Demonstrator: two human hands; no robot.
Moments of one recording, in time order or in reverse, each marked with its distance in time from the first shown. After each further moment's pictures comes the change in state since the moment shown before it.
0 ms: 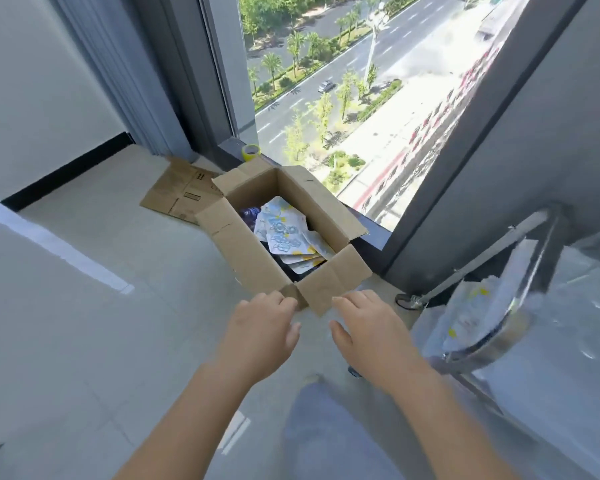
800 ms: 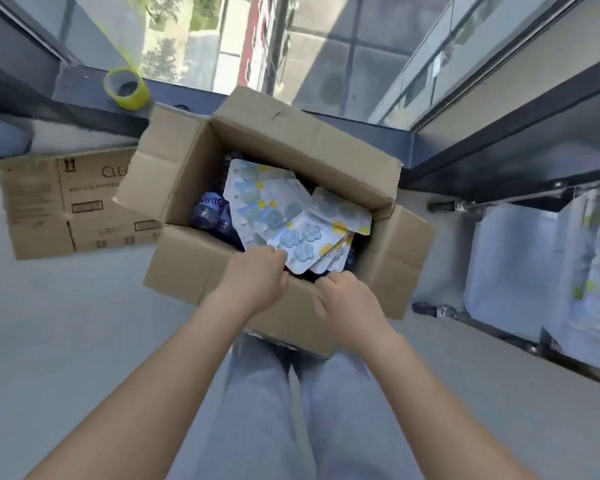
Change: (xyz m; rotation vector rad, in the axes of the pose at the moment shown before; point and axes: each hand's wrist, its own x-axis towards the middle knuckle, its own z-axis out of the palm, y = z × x) left_hand 0.460 -0.253 0.138 0.106 -0.563 0.446; right_hand 0.349 0.022 0.288 0.199 -0.509 0.665
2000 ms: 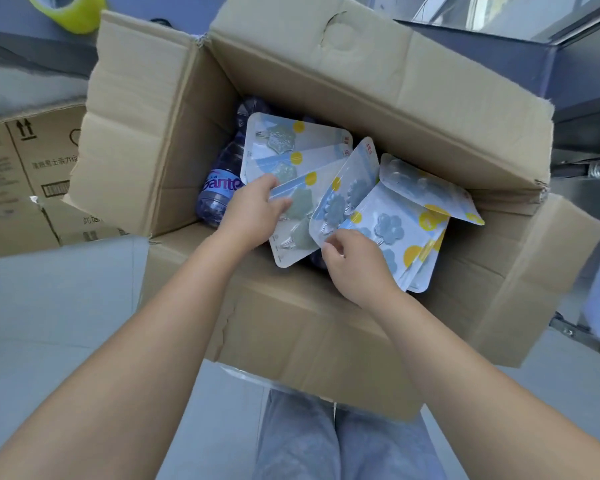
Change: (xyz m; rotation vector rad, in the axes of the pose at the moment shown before) left_hand 0.213 -0.142 0.101 -0.724 0.038 -0.304; right_hand 0.215 0.016 0.128 0.591 -0.121 0.408
